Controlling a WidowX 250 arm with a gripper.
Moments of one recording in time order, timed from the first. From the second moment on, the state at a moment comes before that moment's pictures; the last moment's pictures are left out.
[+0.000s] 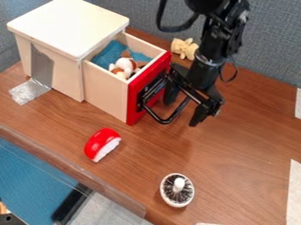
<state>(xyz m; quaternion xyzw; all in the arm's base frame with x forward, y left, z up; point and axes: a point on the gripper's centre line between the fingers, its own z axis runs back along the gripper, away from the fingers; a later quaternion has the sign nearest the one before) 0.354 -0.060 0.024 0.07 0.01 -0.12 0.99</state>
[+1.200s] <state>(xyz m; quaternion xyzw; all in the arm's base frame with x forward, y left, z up) 0.367 0.049 0.013 0.08 0.03 0.06 0.99</state>
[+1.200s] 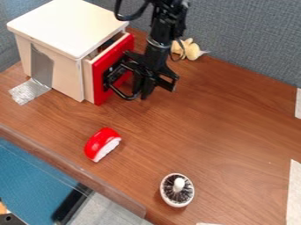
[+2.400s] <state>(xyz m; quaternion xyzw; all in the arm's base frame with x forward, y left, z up) 0.377 -0.014 0.073 0.03 -0.04 -0.01 1.00</state>
